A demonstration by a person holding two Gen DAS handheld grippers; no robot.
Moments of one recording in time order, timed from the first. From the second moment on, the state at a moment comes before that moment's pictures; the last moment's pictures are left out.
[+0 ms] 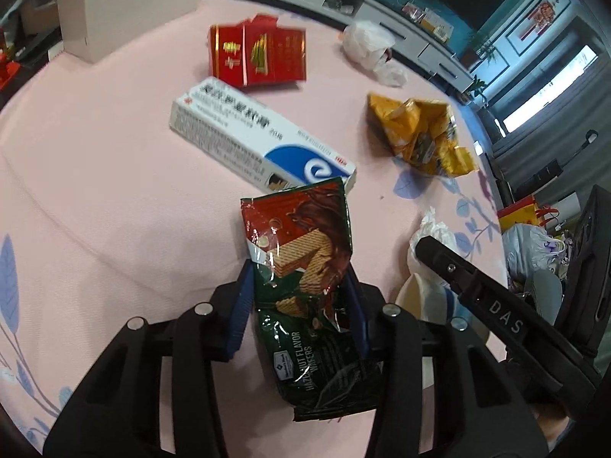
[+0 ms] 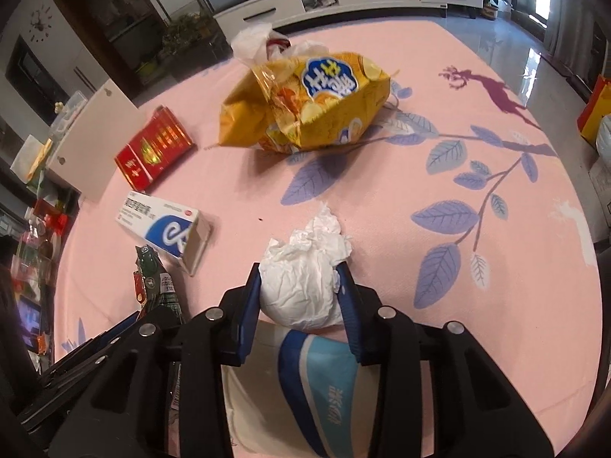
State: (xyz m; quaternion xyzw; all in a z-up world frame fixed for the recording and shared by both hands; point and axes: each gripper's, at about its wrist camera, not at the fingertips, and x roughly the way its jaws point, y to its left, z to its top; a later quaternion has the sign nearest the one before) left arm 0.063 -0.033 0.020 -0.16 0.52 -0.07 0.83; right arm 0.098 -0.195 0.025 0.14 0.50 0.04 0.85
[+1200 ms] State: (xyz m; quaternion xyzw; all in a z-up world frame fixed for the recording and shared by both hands) left arm 0.037 0.044 0.101 -0.21 0.40 -0.03 0.89; right arm 0.066 -0.178 0.082 0.10 0.43 0.05 0.90
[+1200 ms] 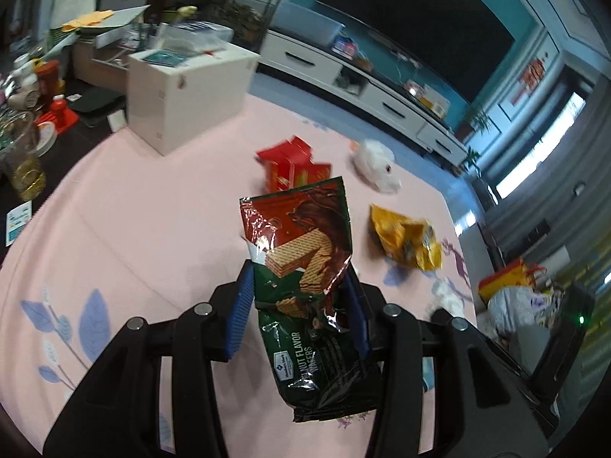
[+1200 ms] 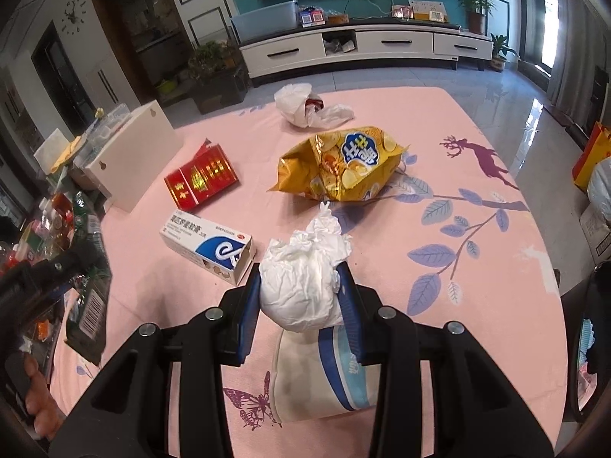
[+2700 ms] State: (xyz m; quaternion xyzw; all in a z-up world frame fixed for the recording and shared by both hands) left arm -0.036 -0.203 0.156 -0.11 0.35 -0.29 0.88; right arm -0.103 -0.386 0.192 0.15 0.25 -0.21 0.93
